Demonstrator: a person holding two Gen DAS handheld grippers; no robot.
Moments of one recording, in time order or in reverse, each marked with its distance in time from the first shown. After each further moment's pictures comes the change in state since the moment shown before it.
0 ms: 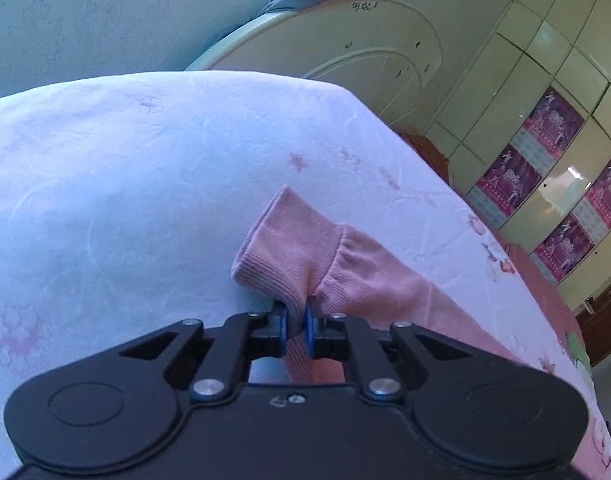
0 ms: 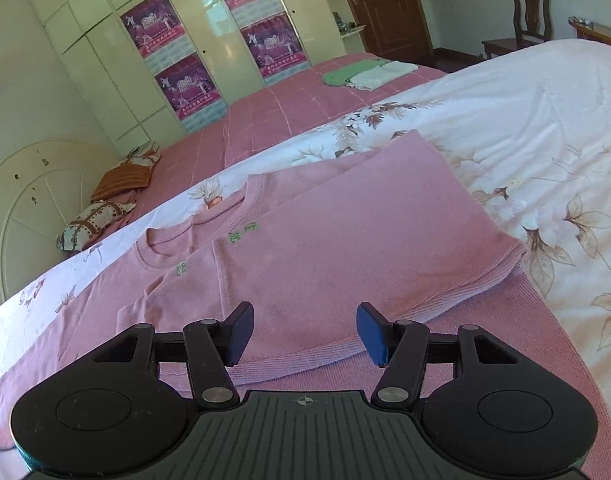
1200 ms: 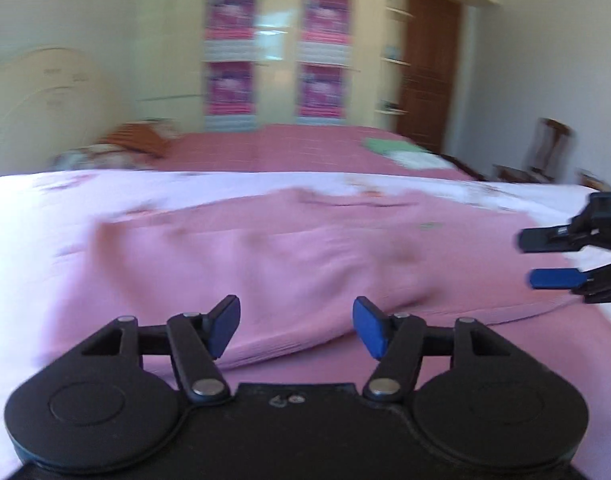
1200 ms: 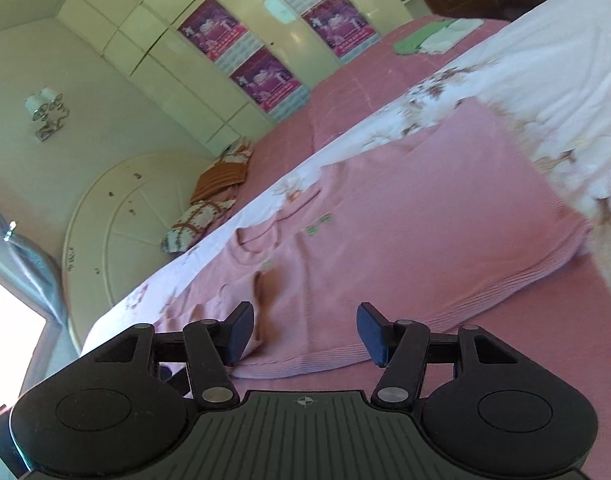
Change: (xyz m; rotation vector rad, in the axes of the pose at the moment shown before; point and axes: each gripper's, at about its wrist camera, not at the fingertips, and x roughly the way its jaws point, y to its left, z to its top) left arm -0.117 -0.267 -0.253 0.800 0.017 -0.371; right arm 0.003 -0.020 0.011 0.101 0.097 0.397
